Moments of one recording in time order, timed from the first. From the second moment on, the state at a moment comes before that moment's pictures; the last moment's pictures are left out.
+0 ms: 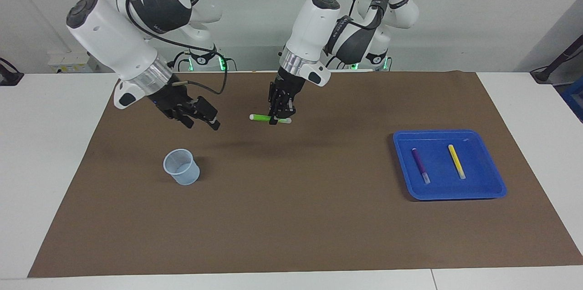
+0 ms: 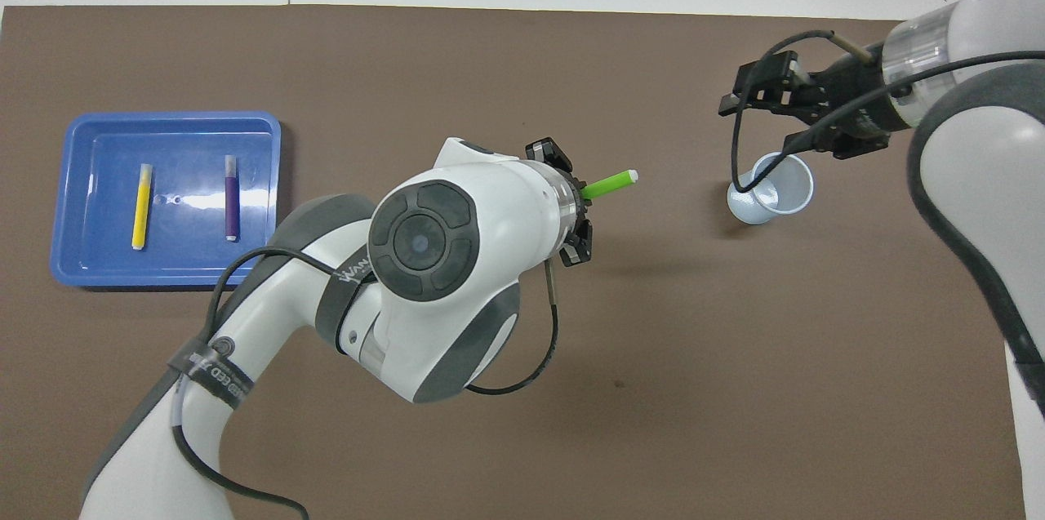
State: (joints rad) left arm -0.56 0.25 -0.16 -1.67 -0.13 2.34 -2.40; right arm -0.04 0.20 0.12 -1.50 0.32 1.79 0.30
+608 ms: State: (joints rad) left arm -0.36 0.23 -0.16 -1.69 -0.19 2.15 -1.80; right arm -0.15 0.13 0.11 -1.50 0.06 1.63 0.03
